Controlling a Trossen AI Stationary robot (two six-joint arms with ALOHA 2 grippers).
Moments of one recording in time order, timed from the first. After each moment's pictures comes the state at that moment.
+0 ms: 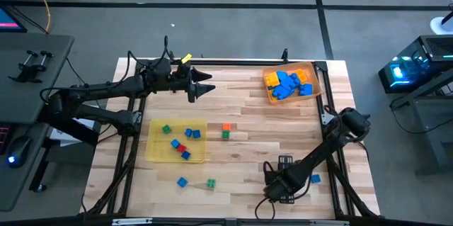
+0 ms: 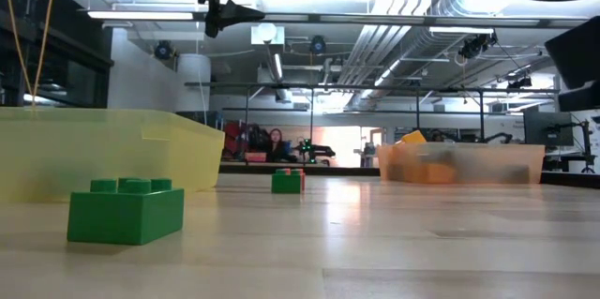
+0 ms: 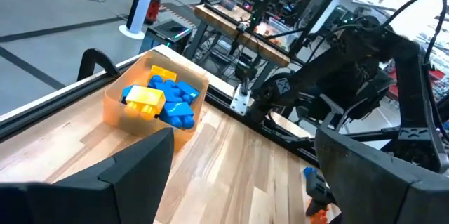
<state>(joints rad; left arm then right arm) 0.34 1.13 0.81 0.15 0.17 -0.44 0.71 1.93 1.20 -0.90 -0.07 0.75</state>
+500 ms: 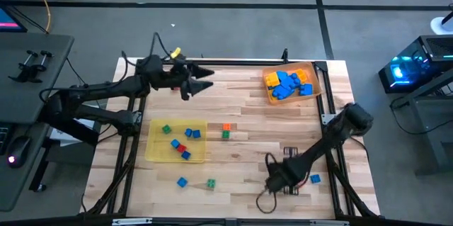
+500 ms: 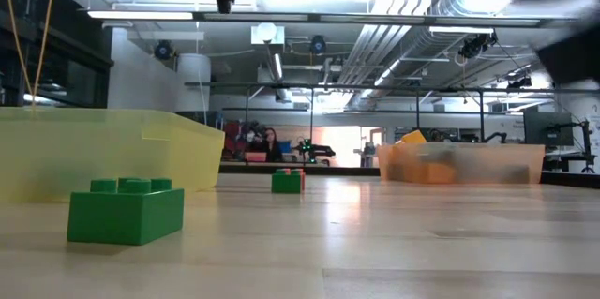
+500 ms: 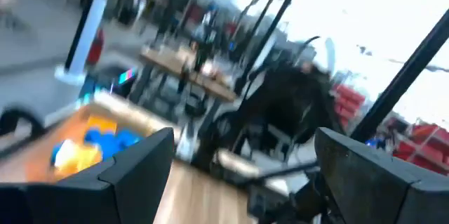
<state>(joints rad) 0.36 1.12 0.81 0.38 0.31 -0.50 0.66 1.85 1.19 -1.09 -0.08 0.72</state>
